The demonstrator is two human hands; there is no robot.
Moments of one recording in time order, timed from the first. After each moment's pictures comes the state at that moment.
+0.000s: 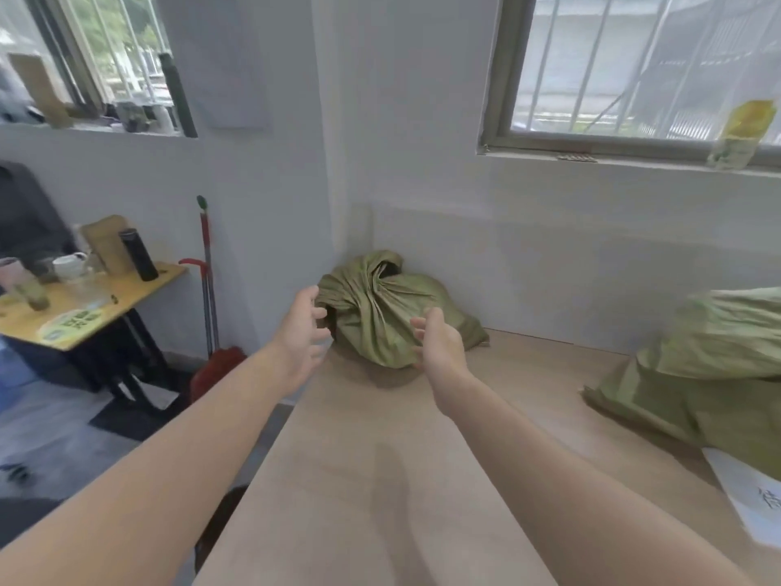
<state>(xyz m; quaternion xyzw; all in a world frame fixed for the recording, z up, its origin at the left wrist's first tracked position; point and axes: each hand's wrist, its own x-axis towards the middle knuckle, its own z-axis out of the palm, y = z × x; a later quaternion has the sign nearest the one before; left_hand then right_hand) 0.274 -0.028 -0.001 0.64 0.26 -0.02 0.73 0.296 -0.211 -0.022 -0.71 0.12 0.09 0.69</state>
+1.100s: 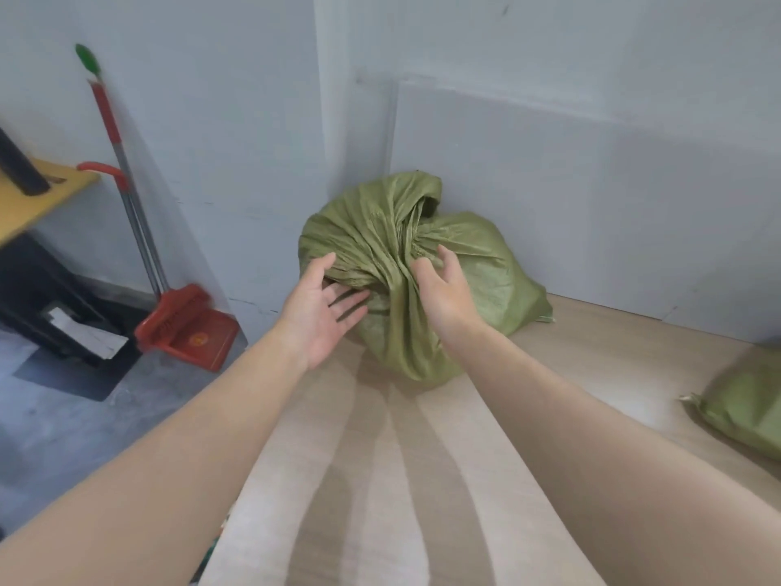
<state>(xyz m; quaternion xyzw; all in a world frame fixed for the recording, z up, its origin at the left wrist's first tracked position) 0.560 0.072 -0.207 0.43 0.25 -0.05 0.87 0.592 -0.089 -0.195 -0.79 0.10 0.10 0.59</state>
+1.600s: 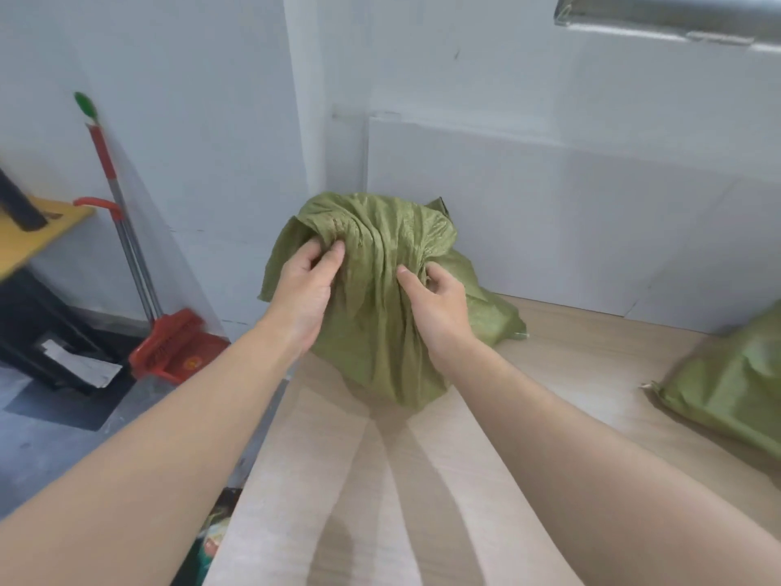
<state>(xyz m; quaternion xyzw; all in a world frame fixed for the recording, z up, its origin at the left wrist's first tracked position) 0.534 0.048 -0.135 0.63 0.07 0.07 0.77 0.550 -0.112 -0.154 -0.75 0.07 0.00 0.66</state>
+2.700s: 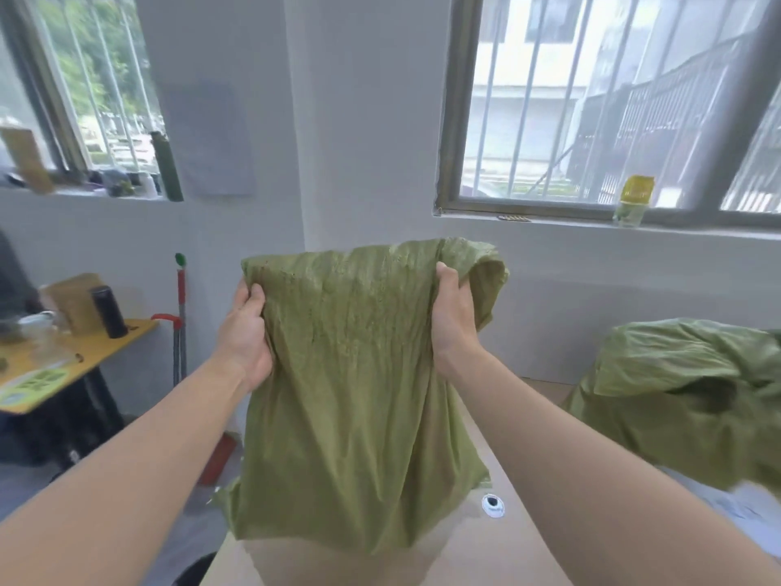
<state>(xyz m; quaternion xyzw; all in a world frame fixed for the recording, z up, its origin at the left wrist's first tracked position) 0.240 -0.006 0.063 0.49 0.04 0.17 0.86 0.241 -0.249 0.104 -0.64 0.03 -0.08 0.76</state>
